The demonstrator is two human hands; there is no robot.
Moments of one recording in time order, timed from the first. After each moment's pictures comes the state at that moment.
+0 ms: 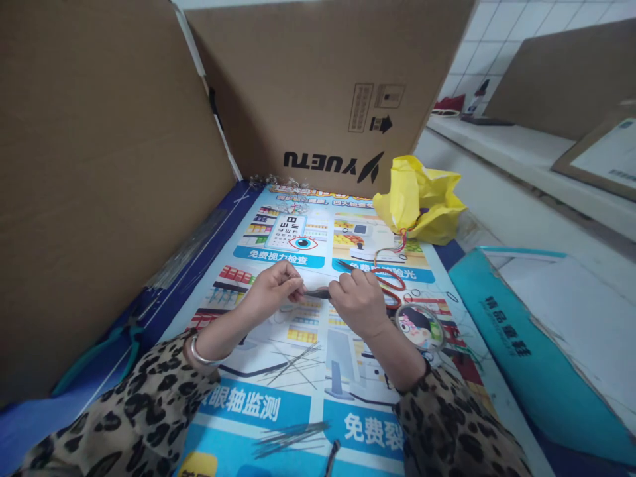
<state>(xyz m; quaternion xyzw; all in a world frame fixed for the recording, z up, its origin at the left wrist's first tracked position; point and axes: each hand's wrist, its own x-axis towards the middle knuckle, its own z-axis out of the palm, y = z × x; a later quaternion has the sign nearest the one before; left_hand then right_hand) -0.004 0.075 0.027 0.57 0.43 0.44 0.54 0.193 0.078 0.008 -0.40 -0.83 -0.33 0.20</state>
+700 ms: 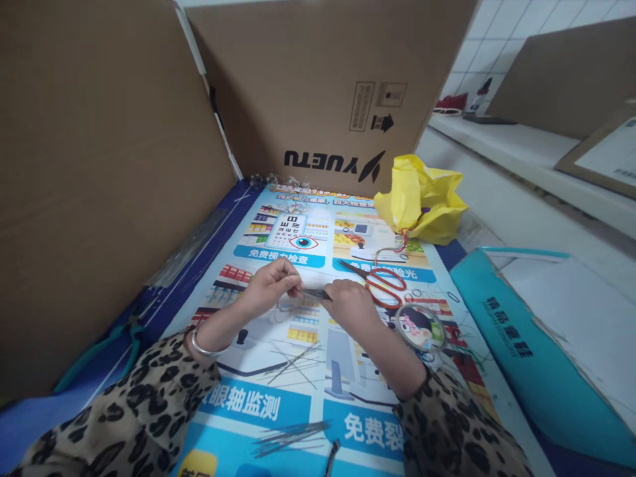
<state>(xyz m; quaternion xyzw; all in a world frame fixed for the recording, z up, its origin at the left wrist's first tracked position) -0.014 0.083 0.025 0.60 0.40 0.43 0.54 0.179 0.080 0.001 -0.52 -0.85 -0.04 0.07</state>
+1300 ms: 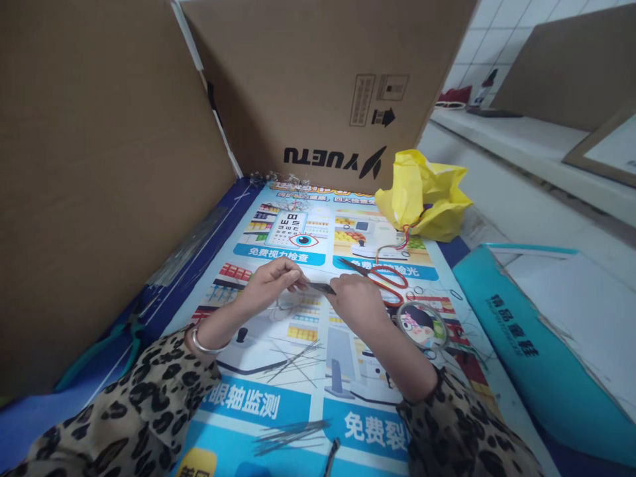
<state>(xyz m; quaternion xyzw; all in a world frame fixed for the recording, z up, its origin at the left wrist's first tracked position) -0.017 0.084 0.020 0.66 0.38 0.42 0.50 0.181 0.077 0.018 -0.56 -0.83 -0.08 0.02</state>
